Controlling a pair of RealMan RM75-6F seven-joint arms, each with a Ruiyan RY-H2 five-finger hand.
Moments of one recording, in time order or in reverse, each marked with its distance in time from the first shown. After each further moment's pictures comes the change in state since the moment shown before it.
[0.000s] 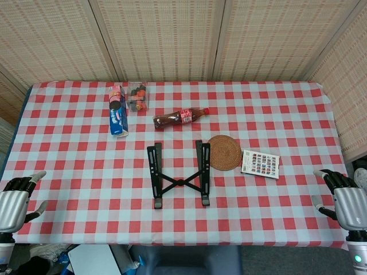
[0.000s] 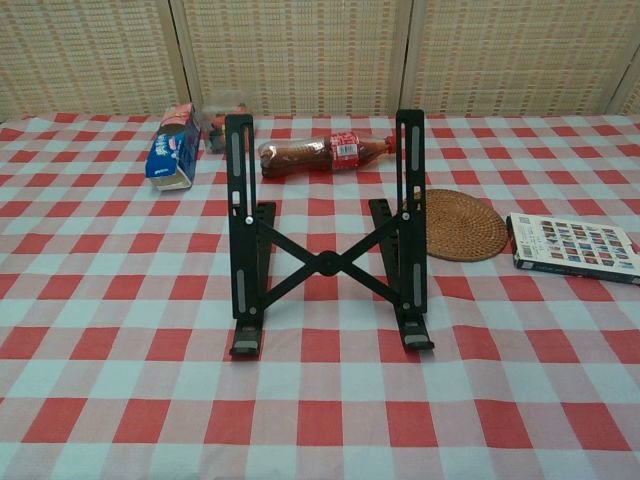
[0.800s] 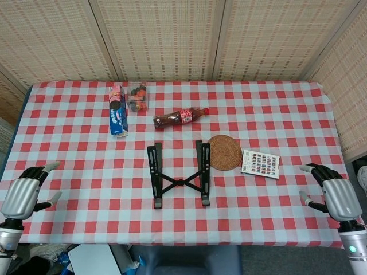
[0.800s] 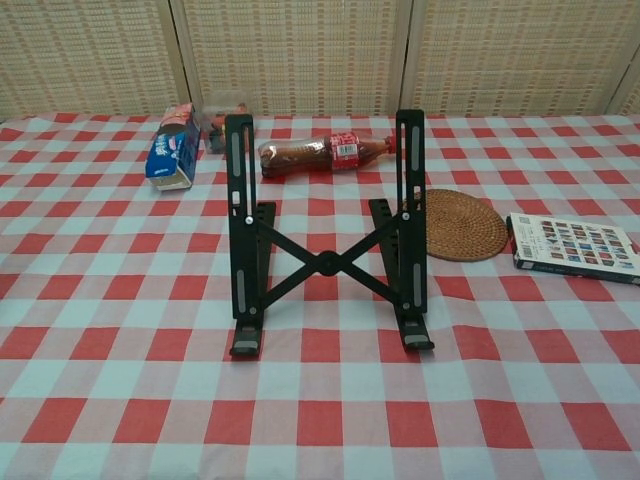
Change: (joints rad) left arm -0.101 0.032 -0.038 -0.013 0.009 -0.117 -0.192; right arm 0.081 0.051 0.013 -0.056 -0.025 -0.112 0.123
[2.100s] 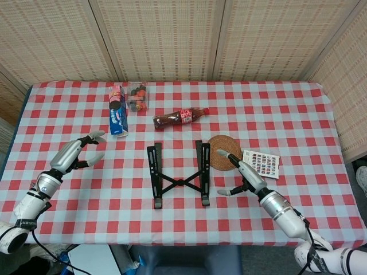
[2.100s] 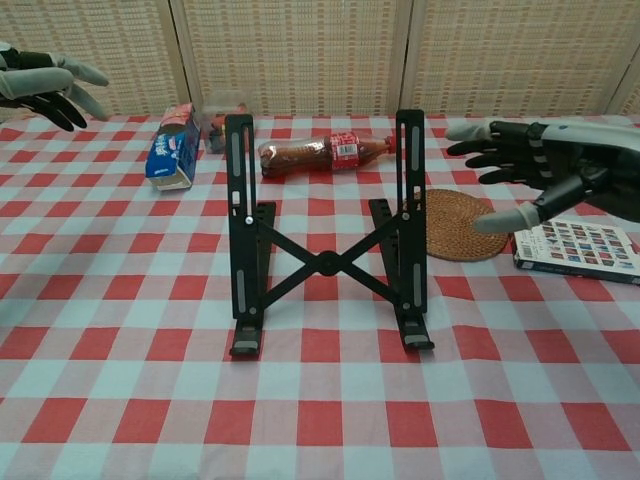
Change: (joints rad) left arm -0.393 -0.096 -0.087 0.249 -0.054 -0.449 -0.612; right arm 0.412 -0.251 0.101 -0.019 0.161 -0.551 0.553
